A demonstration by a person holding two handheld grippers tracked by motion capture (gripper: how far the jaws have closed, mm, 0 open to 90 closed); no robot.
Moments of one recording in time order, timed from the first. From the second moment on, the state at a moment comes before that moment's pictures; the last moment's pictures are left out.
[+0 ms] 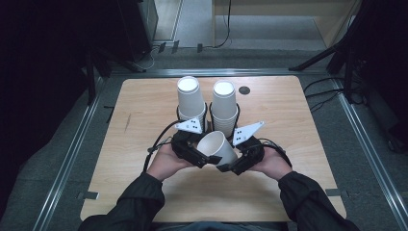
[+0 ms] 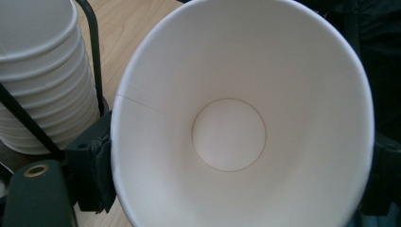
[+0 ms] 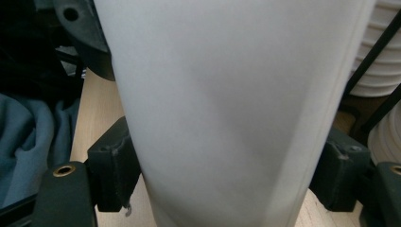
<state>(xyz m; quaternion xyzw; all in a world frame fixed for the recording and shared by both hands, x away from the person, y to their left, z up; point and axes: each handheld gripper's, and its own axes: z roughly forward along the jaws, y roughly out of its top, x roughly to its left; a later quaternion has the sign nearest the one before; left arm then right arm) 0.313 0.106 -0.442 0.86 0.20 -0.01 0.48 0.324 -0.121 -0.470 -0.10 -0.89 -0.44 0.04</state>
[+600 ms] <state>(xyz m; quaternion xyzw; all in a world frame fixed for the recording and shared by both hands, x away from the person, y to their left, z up) 0.317 0.114 -0.440 0.86 0.21 0.00 0.46 0.324 -0.124 -0.473 -0.13 -0.89 -0.43 0.03</state>
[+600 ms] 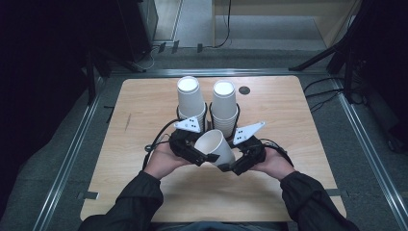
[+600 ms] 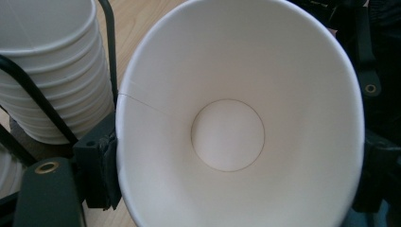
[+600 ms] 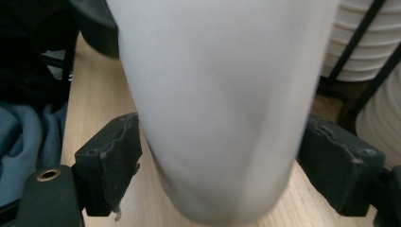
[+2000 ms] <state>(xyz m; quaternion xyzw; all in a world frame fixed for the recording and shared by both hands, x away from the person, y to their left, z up) 0.326 0.147 -0.444 0.89 0.22 0.02 0.40 0.335 -0.166 -0.470 -0.23 -0.88 -0.41 -0.06</state>
